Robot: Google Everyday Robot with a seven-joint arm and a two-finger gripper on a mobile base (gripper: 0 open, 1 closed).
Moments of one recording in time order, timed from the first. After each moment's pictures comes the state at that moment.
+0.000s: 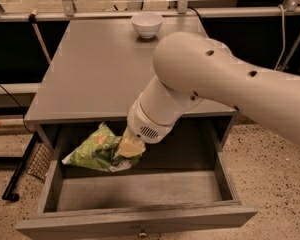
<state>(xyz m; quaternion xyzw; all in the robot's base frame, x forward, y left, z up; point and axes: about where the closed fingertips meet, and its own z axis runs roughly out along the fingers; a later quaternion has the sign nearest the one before) 0.428 0.054 0.817 -0.63 0.73 0.18 0.18</state>
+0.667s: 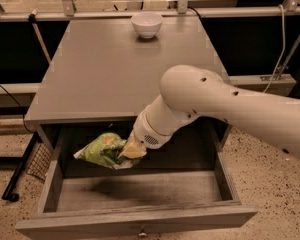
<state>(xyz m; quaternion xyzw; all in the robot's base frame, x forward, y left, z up) 0.469 0.053 0.752 -0.61 0.74 0.20 0.21</state>
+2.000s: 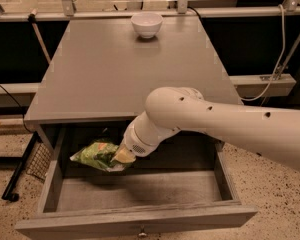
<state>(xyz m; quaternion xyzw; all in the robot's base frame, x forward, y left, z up) 0.487 0.082 0.703 -0.60 0.74 0.18 0.23</state>
